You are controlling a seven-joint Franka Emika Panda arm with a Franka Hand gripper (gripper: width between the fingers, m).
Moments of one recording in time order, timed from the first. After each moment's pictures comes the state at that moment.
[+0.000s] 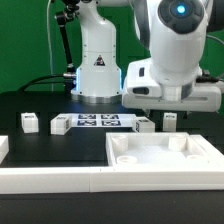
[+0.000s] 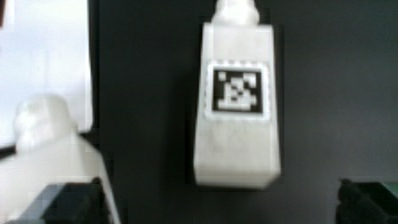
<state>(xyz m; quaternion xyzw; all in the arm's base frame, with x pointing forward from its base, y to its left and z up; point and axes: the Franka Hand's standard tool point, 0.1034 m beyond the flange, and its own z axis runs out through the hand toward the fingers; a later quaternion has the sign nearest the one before) 0.397 0.130 0.031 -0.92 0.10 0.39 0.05</state>
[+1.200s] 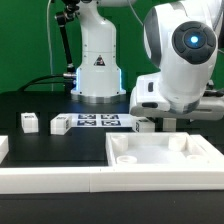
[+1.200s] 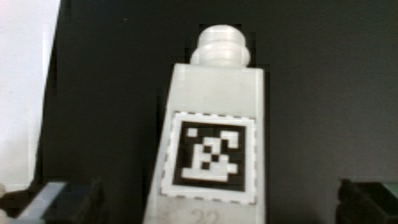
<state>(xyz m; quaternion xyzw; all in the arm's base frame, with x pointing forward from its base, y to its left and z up) 0.377 0.148 0.009 -0.91 0.08 0.41 0.04</state>
